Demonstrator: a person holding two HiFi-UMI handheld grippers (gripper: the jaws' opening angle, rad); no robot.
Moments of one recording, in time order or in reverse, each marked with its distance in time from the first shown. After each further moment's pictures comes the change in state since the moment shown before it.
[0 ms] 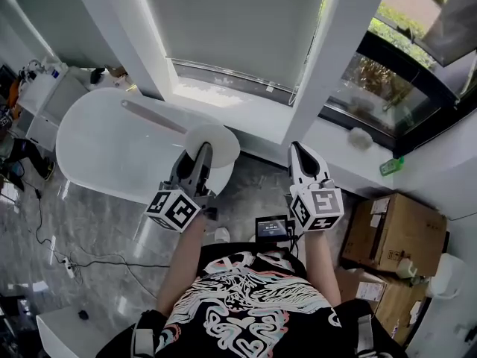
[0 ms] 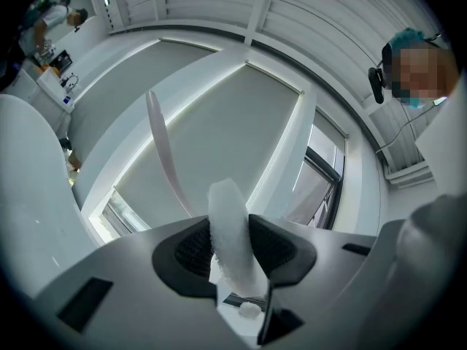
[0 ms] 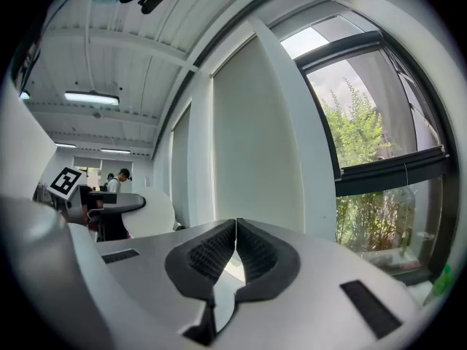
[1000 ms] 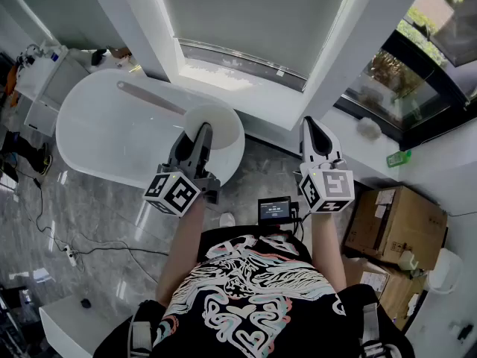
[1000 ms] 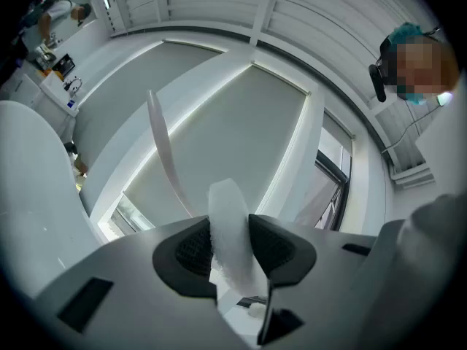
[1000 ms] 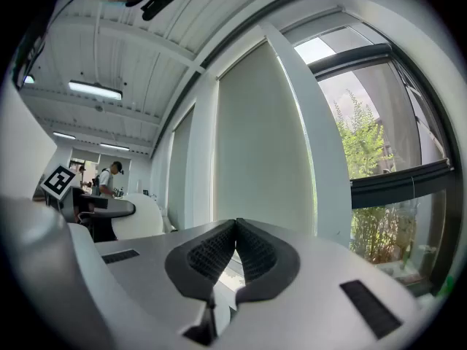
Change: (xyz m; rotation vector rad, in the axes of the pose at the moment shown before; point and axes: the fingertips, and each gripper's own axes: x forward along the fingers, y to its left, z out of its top) left arm -0.002 0.061 0.033 0.006 -0.001 0.030; right arm 0.053 0.026 0.019 -0.059 -0.061 -0.029
